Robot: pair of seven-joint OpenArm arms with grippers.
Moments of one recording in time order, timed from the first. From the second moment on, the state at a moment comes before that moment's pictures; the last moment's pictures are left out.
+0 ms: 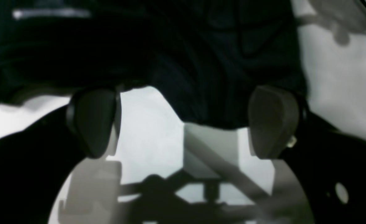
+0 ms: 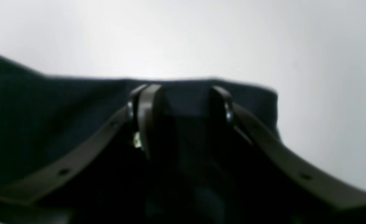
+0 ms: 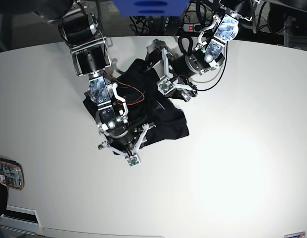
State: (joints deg) left arm 14.1 -10.8 22.8 91.9 0.5 -24.5 21.6; right arm 14.6 0.6 -15.4 68.9 -1.1 9.0 -37.1
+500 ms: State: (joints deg) left arm 9.9 -10.9 12.6 89.8 2.8 -24.6 23.0; right arm 15.2 3.2 -14.9 67.5 -1.0 9.0 -35.5
